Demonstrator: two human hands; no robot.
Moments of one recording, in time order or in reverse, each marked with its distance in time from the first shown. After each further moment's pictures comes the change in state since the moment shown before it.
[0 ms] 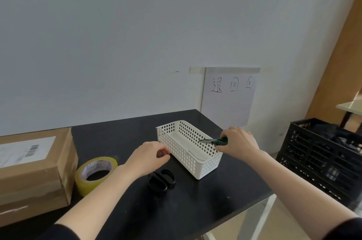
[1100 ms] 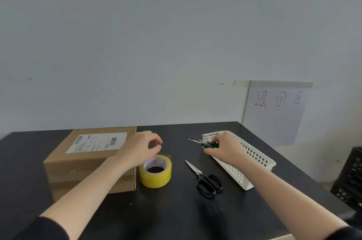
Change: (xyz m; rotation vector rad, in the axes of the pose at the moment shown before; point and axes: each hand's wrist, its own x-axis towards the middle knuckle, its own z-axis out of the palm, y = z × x) left_hand -0.096 -0.076 -0.122 0.169 0.254 -0.111; right_hand 0.005 -0.166 0.005 0.371 -0.070 -0.113
